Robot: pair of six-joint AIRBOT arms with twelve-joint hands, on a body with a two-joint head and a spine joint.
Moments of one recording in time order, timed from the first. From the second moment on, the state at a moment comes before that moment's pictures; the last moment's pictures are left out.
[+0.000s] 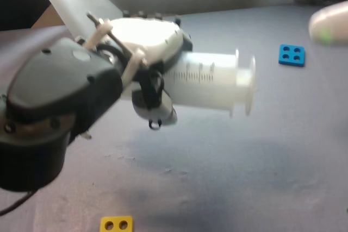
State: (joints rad) left arm 0.43 -1.12 0.78 -1.41 -0.70 2.21; right arm -0.15 -0.54 0.78 0.53 -0.28 -1.20
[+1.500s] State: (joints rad) left arm 0.68 -1.23 0.79 -1.14 -0.75 1.99; right arm -0.12 -0.52 0.78 1.32 -0.47 -2.36
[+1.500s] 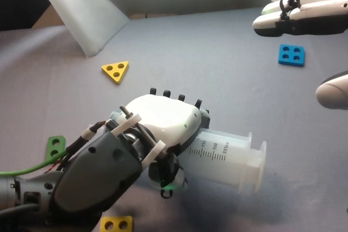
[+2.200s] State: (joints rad) left arm 0.69 -1.23 0.79 -1.14 -0.76 1.99; right arm -0.12 -0.52 0.78 1.32 -0.47 -2.36
